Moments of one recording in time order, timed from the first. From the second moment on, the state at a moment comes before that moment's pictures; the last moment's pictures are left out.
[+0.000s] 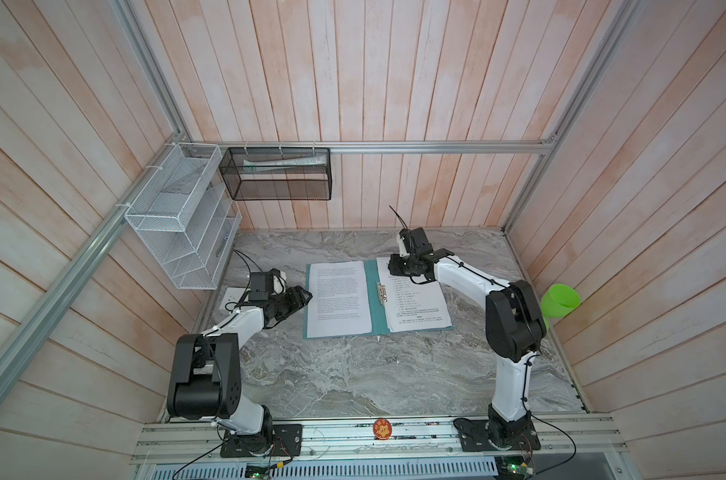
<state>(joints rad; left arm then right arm) 0.02 1.53 0.78 -0.10 0.50 -0.50 0.51 2.04 1.58 -0.43 -0.08 0.43</state>
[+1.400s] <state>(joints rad) 0.02 1.55 0.73 -0.09 0.50 -0.50 0.63 2.21 1.69 -0.59 -0.02 0.39</state>
